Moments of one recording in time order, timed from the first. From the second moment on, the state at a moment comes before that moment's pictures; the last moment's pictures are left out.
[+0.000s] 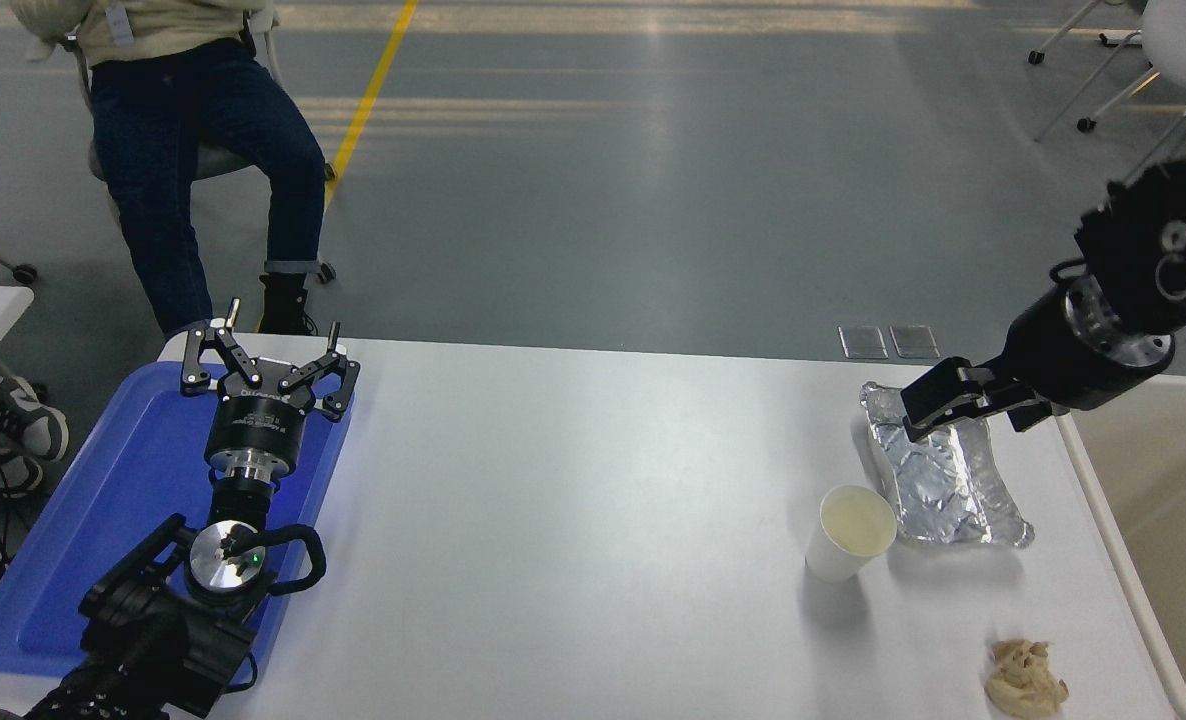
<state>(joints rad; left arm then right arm) -0.50 0.10 -1.16 -0.54 -0.09 -0.64 -0.36 2.23 -0.43 -1.33 1.52 -0.46 0.59 0.13</state>
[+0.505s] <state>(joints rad) -0.50 0.10 -1.16 -0.54 -0.09 -0.64 -0.36 2.26 -0.38 -1.32 1.51 -0.46 0.66 0.12</state>
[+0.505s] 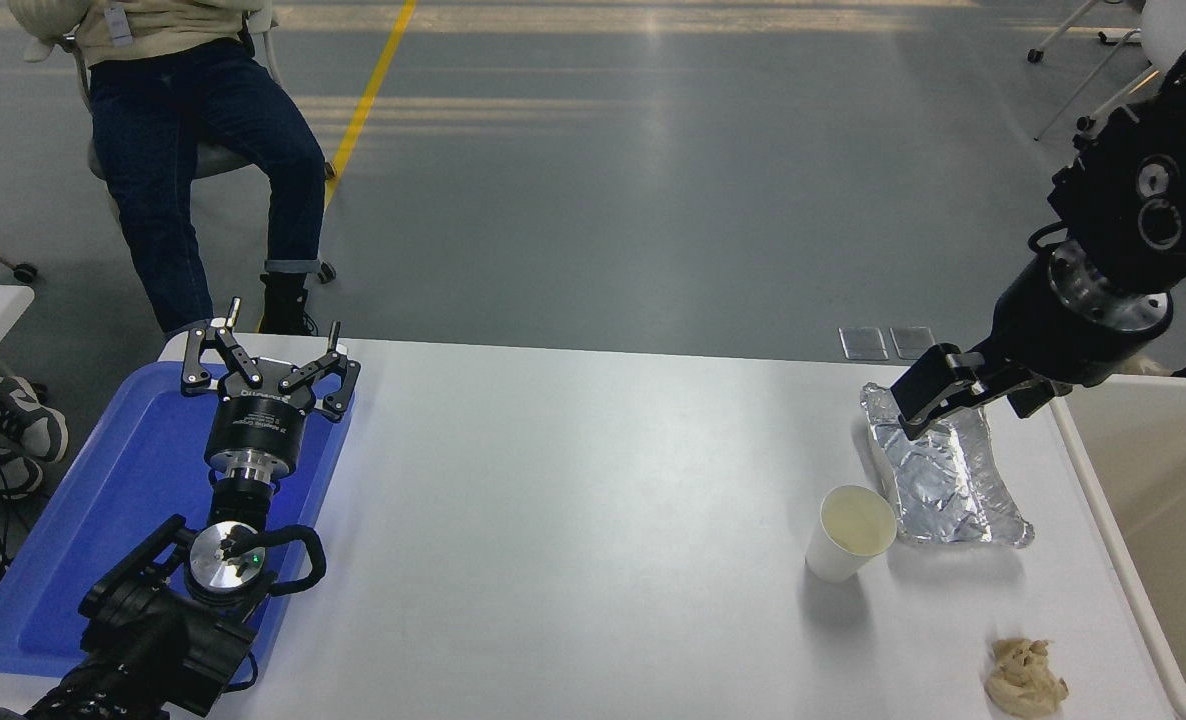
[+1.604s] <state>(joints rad) -0.51 0.10 -1.16 -0.54 -0.09 -0.64 -0.36 1.73 -0.39 -1.14 1.20 -0.55 0.45 0.12</state>
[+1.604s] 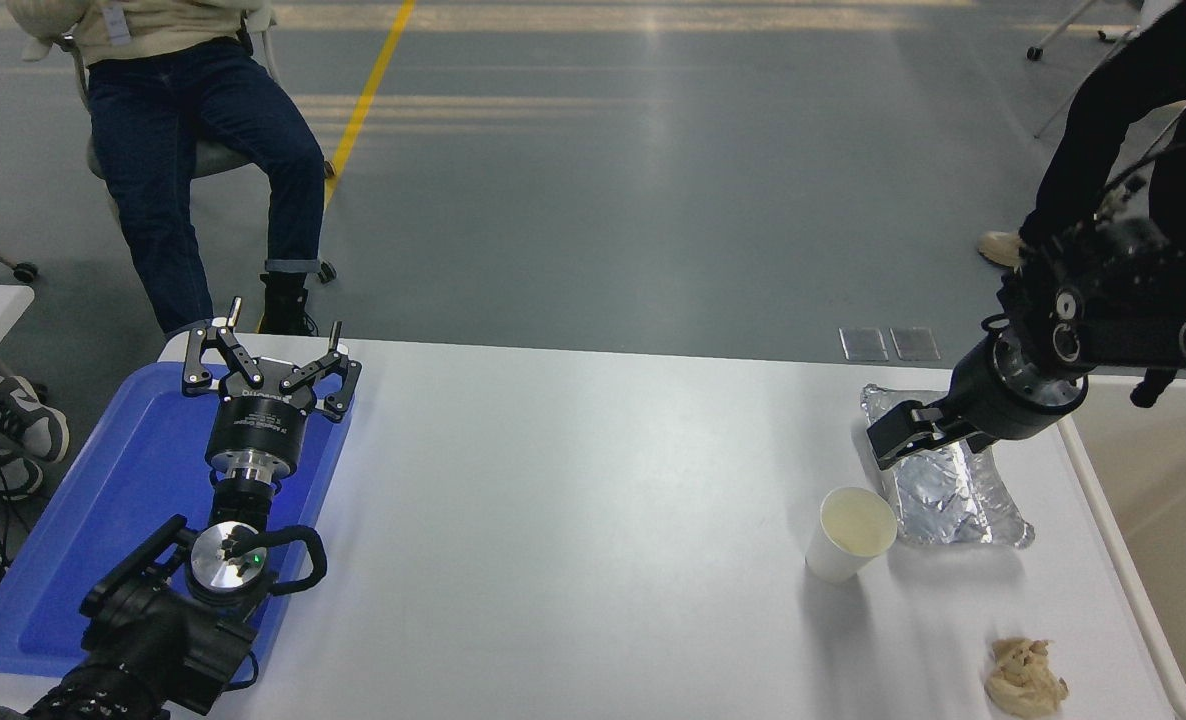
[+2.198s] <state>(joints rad) -0.51 0.10 -1.16 -0.54 -0.09 -0.64 -0.36 1.49 -0.38 -1.03 1.07 -0.61 0.41 0.12</state>
